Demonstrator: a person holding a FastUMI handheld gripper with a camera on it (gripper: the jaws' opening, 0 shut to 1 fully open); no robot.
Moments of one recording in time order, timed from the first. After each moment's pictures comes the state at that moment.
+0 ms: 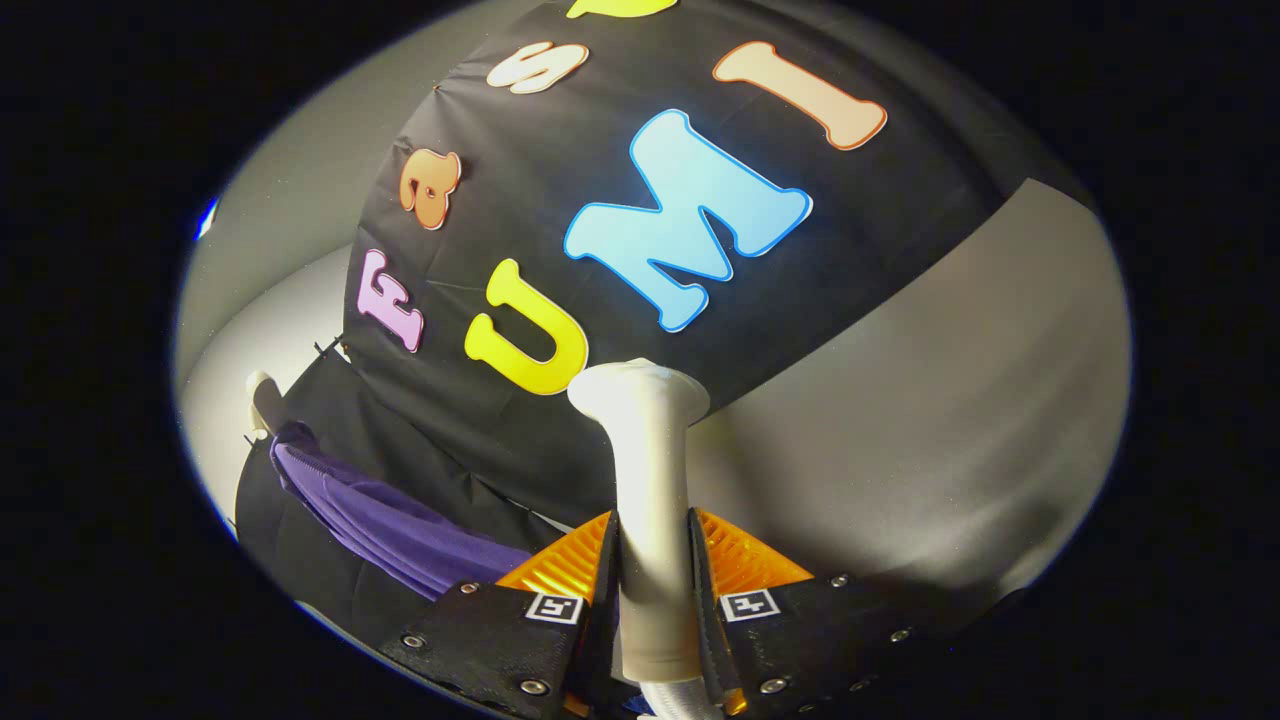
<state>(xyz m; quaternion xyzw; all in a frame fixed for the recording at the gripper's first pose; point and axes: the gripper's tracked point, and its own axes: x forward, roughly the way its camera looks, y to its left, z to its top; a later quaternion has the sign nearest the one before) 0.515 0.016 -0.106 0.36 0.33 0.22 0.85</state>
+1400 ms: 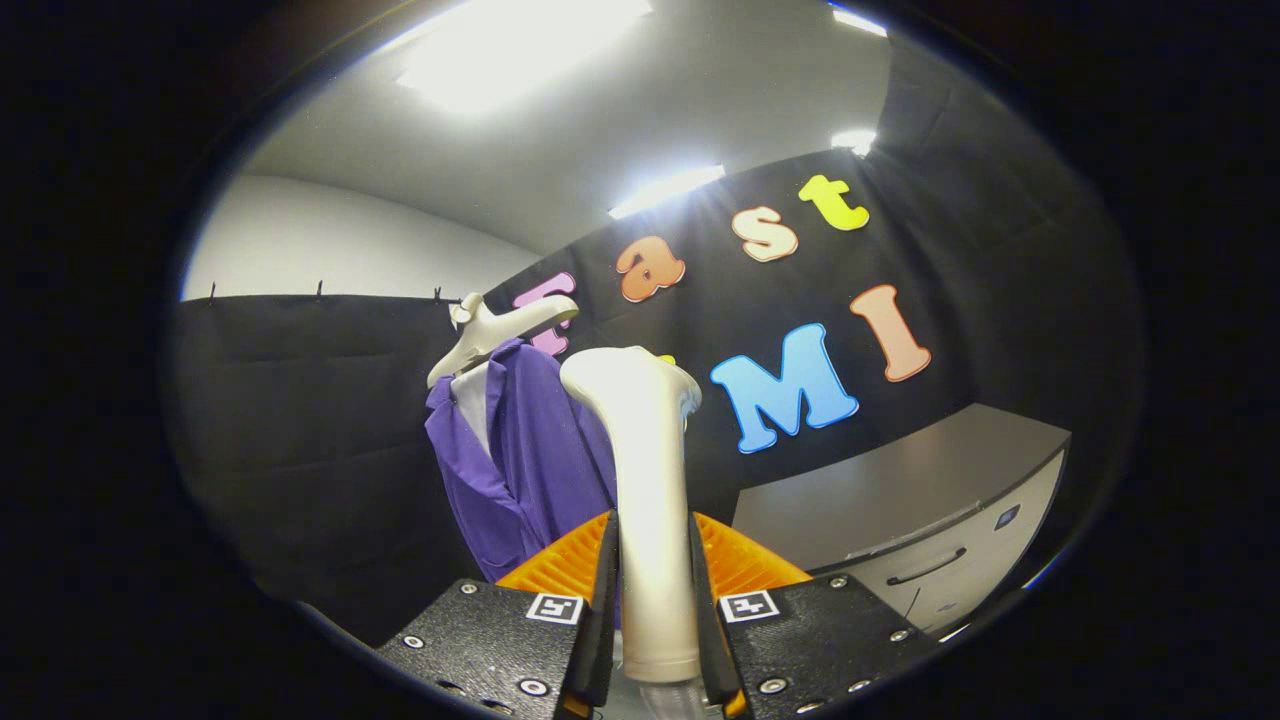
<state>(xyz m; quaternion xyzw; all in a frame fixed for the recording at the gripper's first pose) 0.221 0.095 0.041 0.14 0.03 0.21 0.97</state>
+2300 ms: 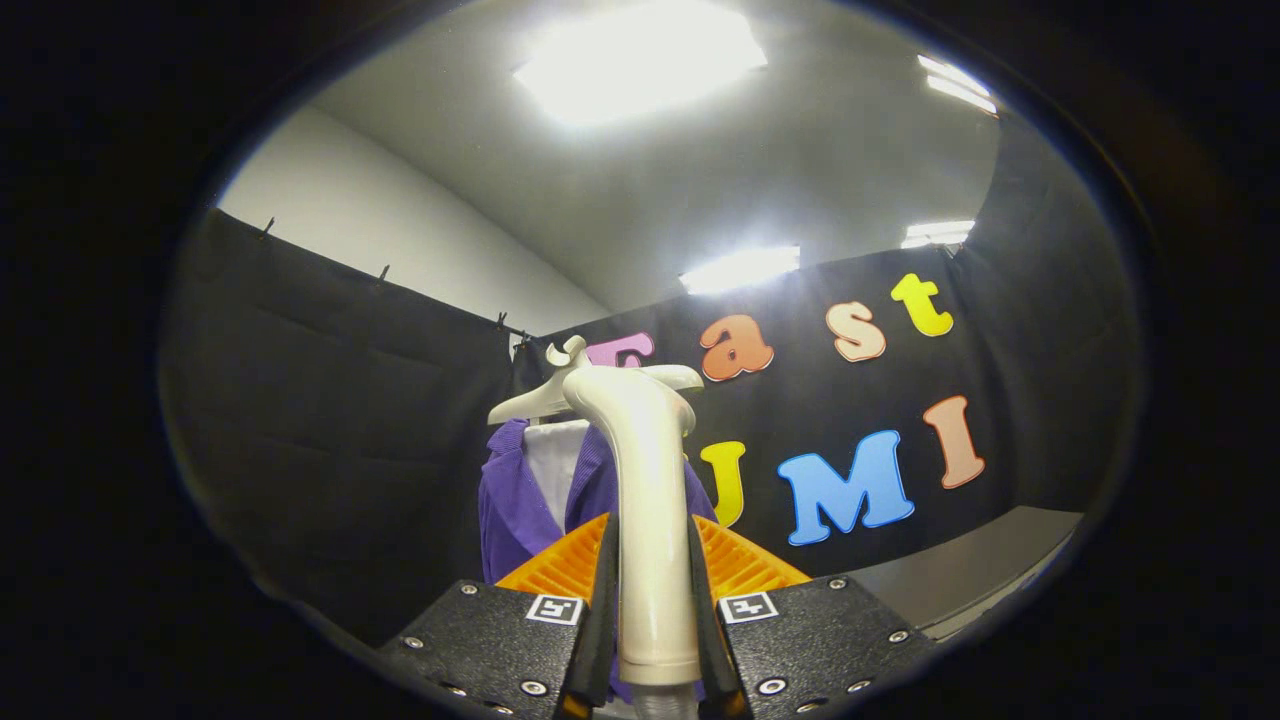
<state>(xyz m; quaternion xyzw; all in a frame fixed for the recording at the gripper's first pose) 0.245 0.225 0.117 0.07 -0.09 0.24 0.96</state>
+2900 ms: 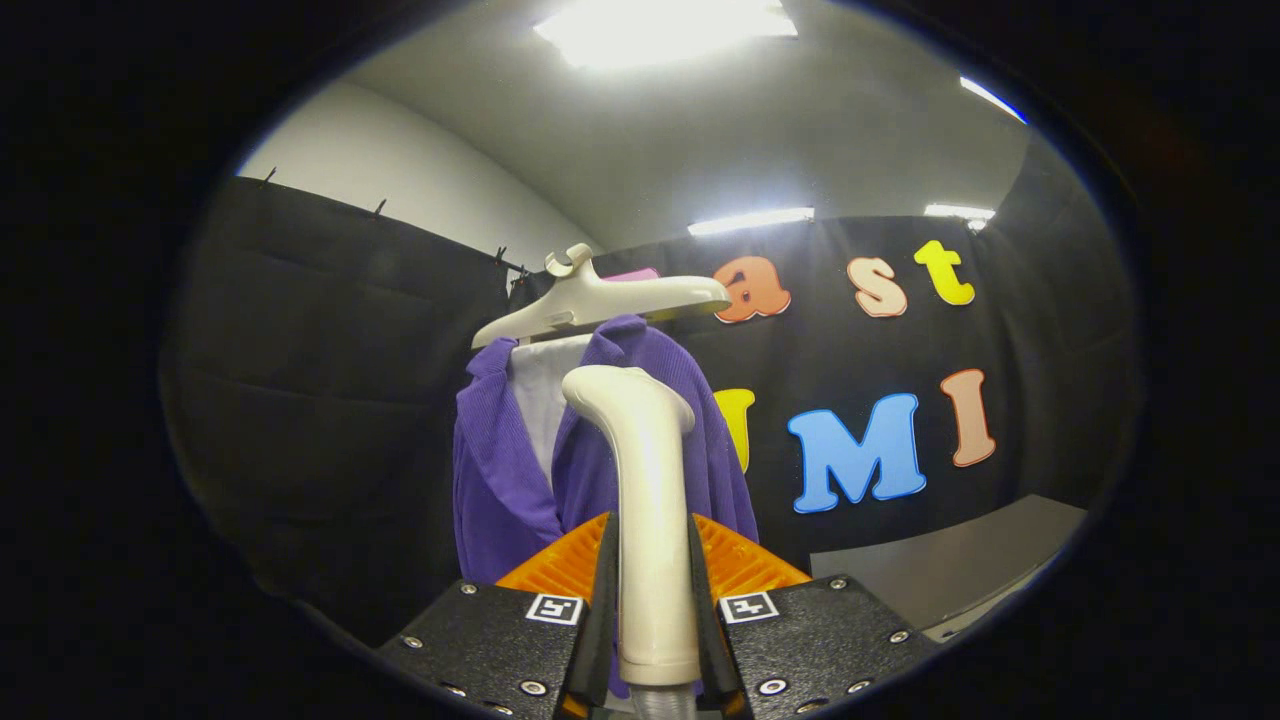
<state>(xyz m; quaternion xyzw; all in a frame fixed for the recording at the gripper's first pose) 0.293 0.265 0.045 0.03 0.00 0.24 0.97</state>
